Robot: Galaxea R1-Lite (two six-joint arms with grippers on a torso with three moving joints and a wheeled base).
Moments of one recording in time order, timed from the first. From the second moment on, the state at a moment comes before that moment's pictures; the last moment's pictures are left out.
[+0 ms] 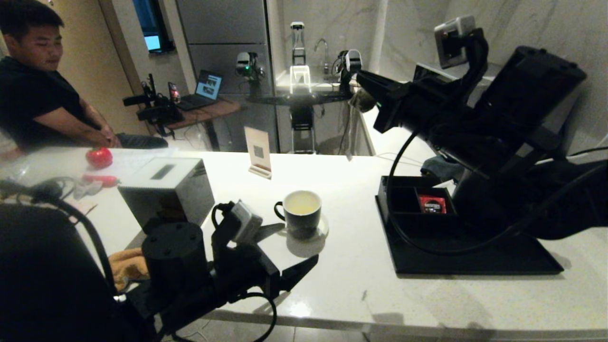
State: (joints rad) left arm -0.61 1.95 -0.29 -1.52 -0.25 -0.03; right arm 0.55 1.81 -1.16 -1.05 0.20 -0.05
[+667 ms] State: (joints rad) left arm -0.61 1.89 -0.02 -1.52 -0.24 -0.04; right arm 0.57 1.79 -1.15 -1.05 0.20 -0.07
